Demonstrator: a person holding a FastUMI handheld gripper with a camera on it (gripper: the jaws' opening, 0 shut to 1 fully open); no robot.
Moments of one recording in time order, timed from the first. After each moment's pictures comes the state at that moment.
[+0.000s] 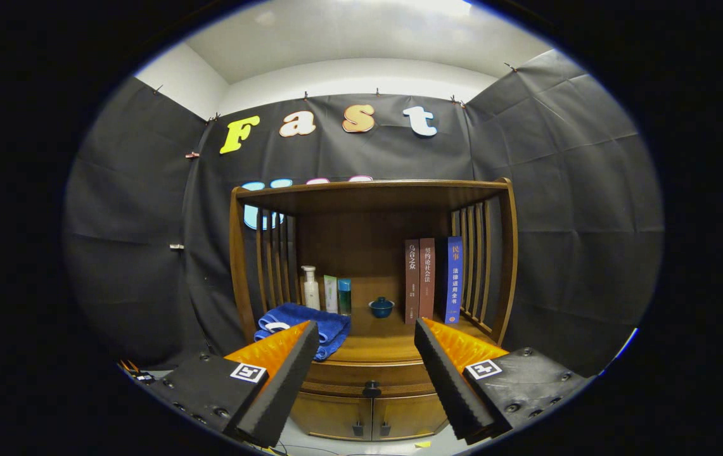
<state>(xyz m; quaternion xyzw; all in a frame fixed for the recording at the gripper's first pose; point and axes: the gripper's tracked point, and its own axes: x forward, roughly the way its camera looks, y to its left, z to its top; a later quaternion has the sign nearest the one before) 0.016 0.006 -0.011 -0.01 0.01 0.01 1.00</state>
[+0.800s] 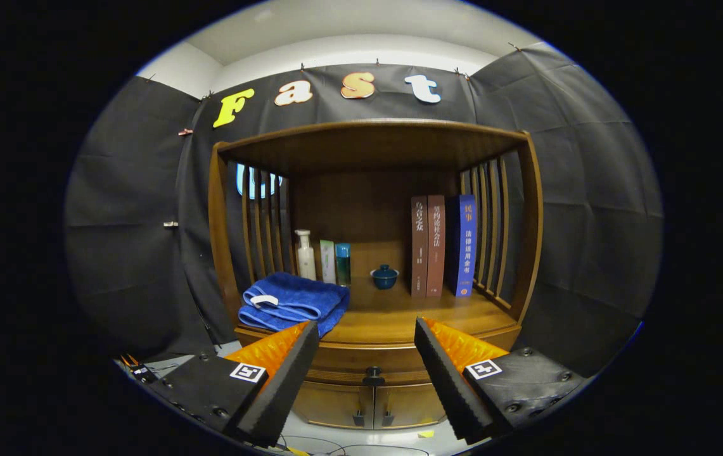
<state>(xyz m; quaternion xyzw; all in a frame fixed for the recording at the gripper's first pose) 0.066 0.006 -0.090 -0.01 0.09 0.01 1.00</state>
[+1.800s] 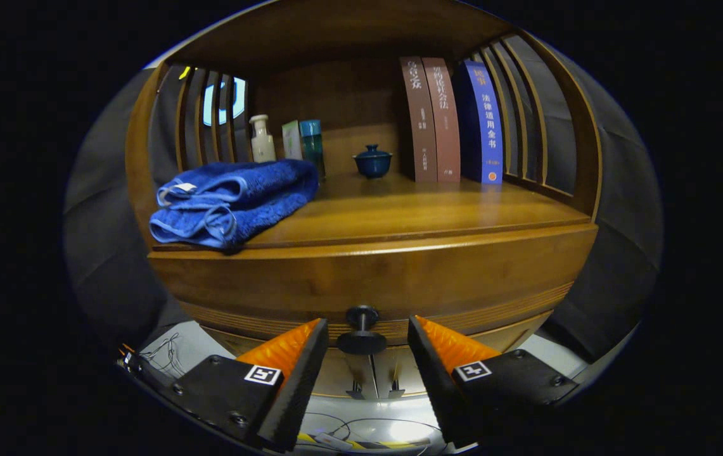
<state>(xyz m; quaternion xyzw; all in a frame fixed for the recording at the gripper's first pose) 0.138 -0.022 -0.303 0.02 0.26 -0.02 0.97</state>
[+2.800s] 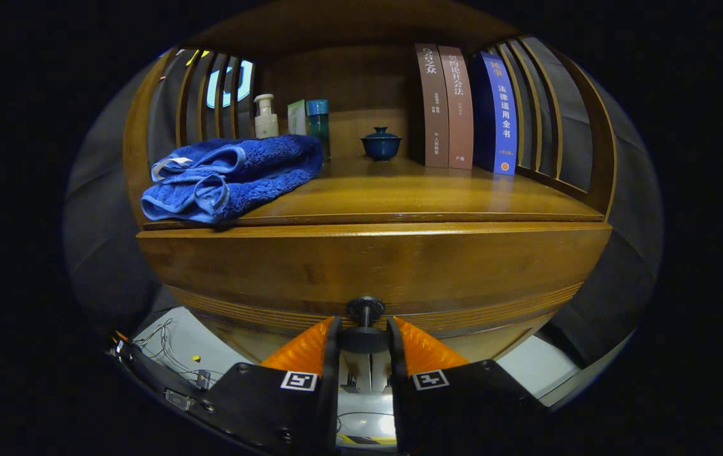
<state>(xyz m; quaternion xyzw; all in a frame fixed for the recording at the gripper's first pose) 0.135 -0.017 -0.316 -0.01 0.28 -0.01 0.96</state>
